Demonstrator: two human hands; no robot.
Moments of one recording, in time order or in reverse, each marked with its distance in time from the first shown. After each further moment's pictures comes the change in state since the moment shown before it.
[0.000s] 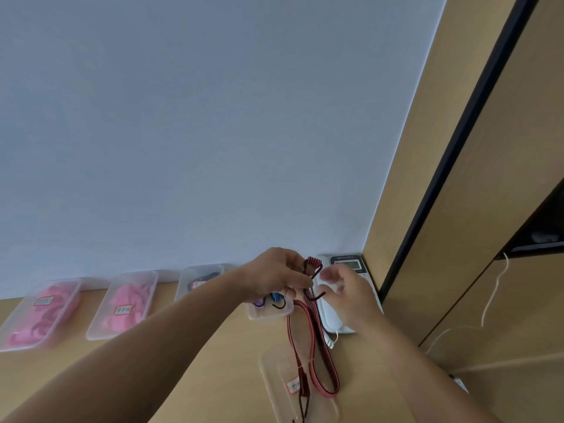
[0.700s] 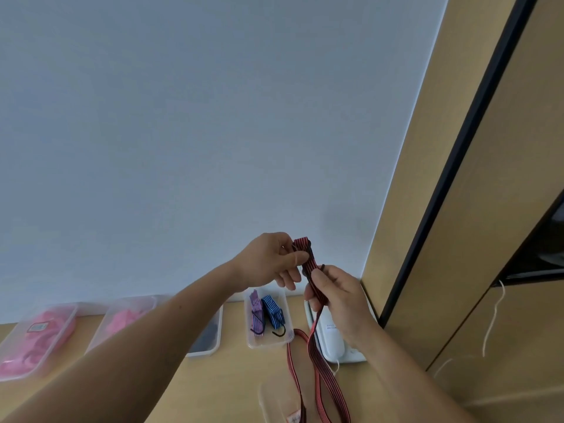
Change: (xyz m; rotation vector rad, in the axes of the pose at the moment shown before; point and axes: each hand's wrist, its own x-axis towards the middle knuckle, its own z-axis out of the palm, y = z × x) left_hand -0.015 0.058 -0.027 0.223 0.171 0.230; right_hand 0.007 -0.071 -0.005 0.666 -0.086 -0.056
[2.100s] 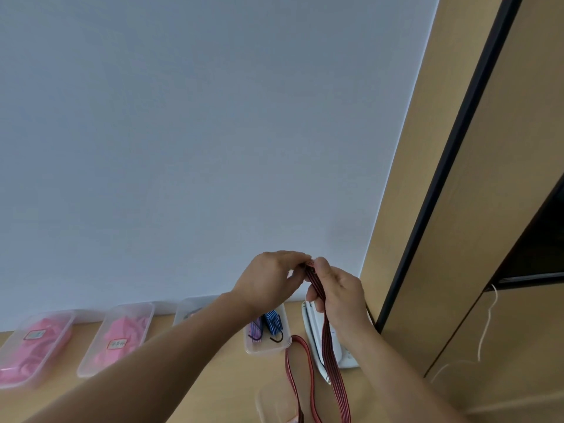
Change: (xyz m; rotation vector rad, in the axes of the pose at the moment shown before) left_hand -0.010 -0.015 0.027 0.608 0.401 0.617; right_hand -0.003 -0.027 0.019 -0.157 0.229 0.009
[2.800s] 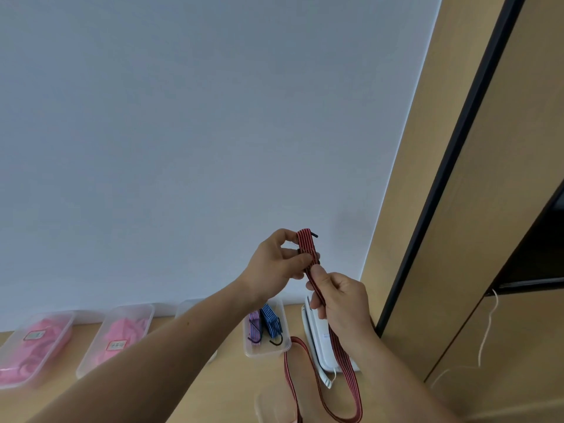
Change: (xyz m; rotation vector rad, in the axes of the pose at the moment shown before) left_hand 0.016 0.015 -0.015 -0.897 -0.081 -0.598; right_hand -0.004 -0.002 -0.005 -0.024 0.048 0.021
